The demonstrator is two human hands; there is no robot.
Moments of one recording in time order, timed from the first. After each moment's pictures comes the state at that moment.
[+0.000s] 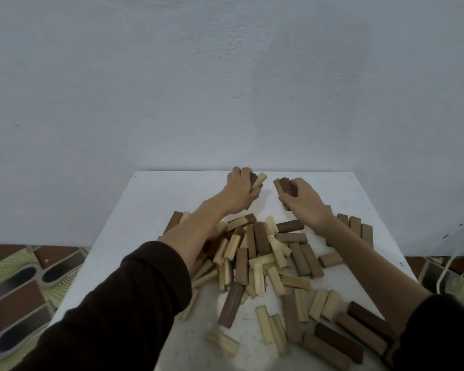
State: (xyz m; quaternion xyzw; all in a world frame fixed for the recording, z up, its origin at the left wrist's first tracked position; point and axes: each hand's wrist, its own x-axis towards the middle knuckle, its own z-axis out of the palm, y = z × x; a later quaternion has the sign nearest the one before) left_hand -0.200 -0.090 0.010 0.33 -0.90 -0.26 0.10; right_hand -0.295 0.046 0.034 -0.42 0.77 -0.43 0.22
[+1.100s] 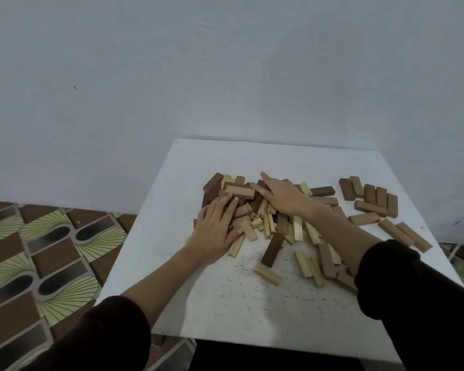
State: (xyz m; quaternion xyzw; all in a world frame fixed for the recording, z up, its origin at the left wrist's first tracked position) left_hand 0.017 -0.029 -0.078 0.28 -0.95 -0.07 0.15; right_hand -0.189 0.015 -0.009 -0.59 0.78 -0.07 0.18
